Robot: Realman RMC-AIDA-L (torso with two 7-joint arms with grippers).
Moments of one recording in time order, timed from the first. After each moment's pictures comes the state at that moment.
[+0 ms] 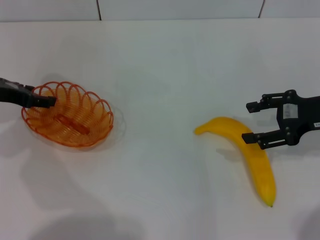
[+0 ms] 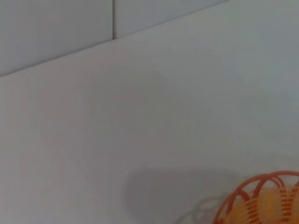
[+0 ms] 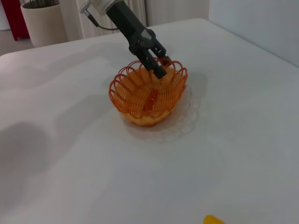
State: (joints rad) left arm -0.72 -1.99 0.56 0.72 2.60 1.20 -1.83; right arm 0.48 2.02 -0.72 -0.91 -2.22 -1.69 1.38
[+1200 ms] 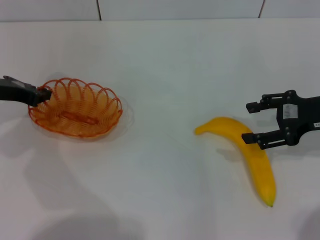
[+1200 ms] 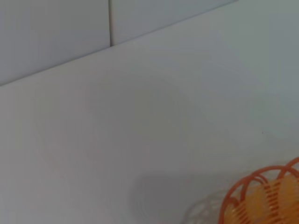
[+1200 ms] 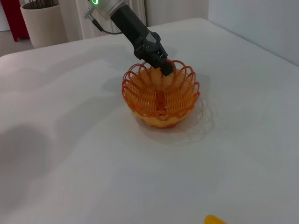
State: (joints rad) left arm -0.73 -2.01 0.56 0.70 2.60 1.15 -1.81; right arm 0.48 2.02 -0.72 -0.91 -2.22 -1.69 1.39
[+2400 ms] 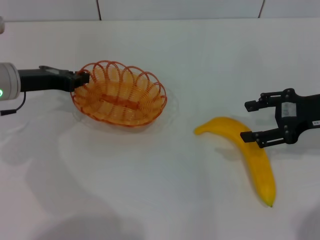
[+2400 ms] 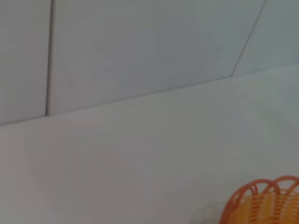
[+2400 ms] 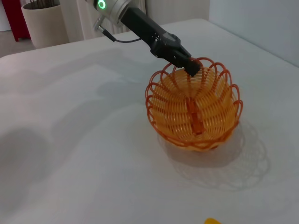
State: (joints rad) left arm -0.73 -2.03 0.56 0.57 2.29 1.15 -1.71; right arm 0.49 2.02 -0.72 -0.91 -2.22 -1.69 1.39
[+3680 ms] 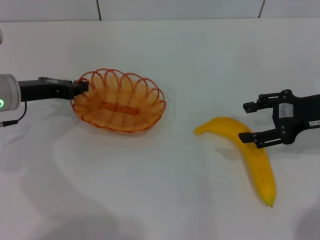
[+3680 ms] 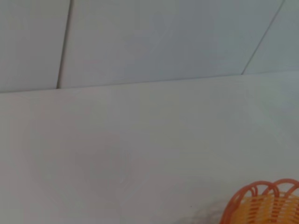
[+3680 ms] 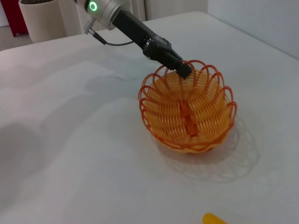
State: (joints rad) left arm -0.71 -2.03 0.56 0.52 2.26 1.12 -1.73; right arm 0.51 2.02 -0.72 -0.88 -2.24 -1.67 1.39
